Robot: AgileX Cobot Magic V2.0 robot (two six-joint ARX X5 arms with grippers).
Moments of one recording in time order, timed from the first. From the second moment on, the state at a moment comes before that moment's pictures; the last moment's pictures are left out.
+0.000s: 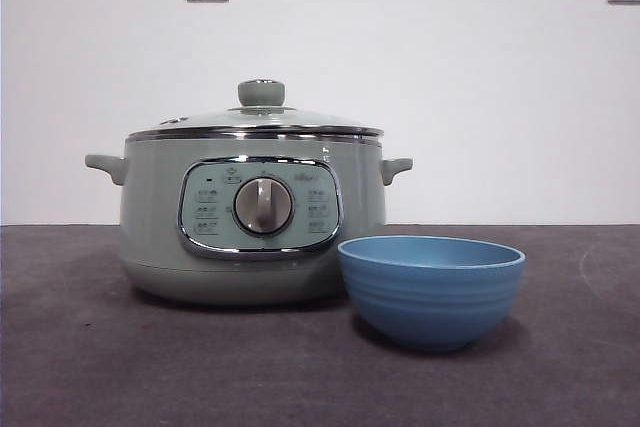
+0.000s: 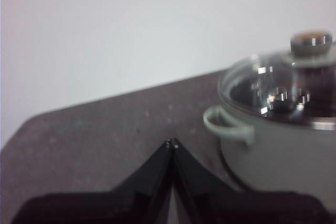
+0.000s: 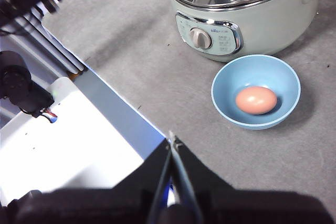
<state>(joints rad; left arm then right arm) -0.08 0.15 0.16 -0.03 0.04 0.17 0.67 0.54 0.91 -0.98 -0.29 0.13</state>
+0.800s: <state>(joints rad) -0.08 0.00 0.02 -0.16 0.05 0.08 0.67 0.54 0.91 -0.98 -0.29 0.13</state>
